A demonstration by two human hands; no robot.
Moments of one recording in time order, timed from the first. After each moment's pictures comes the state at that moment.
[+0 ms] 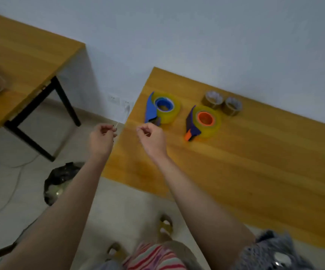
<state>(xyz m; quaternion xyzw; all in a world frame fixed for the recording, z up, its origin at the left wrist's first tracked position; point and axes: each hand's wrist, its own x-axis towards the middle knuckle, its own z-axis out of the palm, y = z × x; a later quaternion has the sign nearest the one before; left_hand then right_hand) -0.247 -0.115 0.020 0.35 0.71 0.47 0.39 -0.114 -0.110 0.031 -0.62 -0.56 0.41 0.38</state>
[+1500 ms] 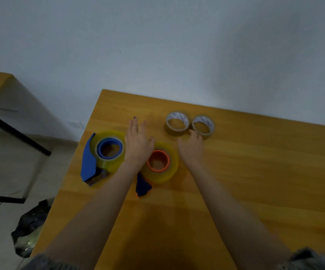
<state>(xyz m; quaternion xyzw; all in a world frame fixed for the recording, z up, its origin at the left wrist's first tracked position) -0.005 0.088 -0.001 0.70 0.66 0.16 0.21 0.146 0.066 -0.001 -0.83 -0.44 0.27 0.22</state>
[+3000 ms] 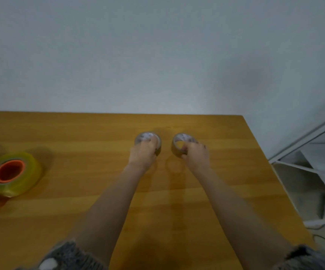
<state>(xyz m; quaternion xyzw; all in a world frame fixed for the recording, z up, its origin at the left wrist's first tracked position) 0.412 -0.043 0.041 0.86 0.49 0.04 0.13 0.570 -0.102 0.042 -0.83 -0.56 0.07 0.05</state>
